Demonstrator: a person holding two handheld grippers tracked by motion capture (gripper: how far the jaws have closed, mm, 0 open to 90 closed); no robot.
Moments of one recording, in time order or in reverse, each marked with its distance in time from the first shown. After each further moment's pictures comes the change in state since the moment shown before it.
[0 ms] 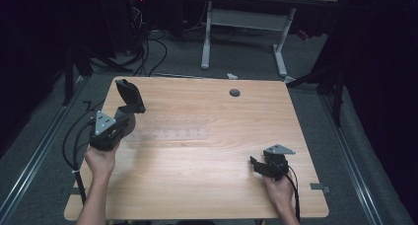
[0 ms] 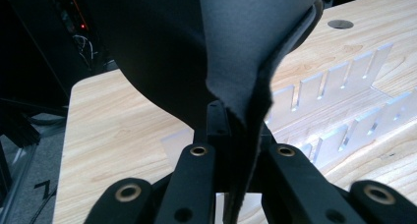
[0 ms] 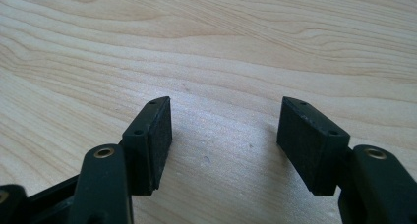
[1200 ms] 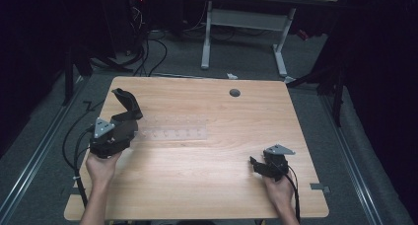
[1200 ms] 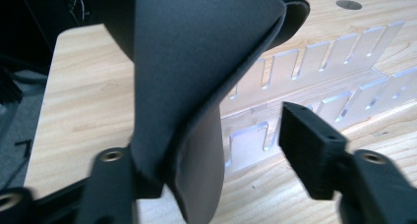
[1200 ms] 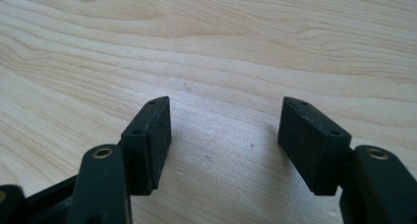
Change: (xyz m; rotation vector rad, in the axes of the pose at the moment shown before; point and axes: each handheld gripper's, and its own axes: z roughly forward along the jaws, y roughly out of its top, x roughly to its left) left arm 0.010 -0.014 -0.008 0.077 0.073 -0.115; right arm 0.001 0.000 0.000 0.000 0.002 -0.001
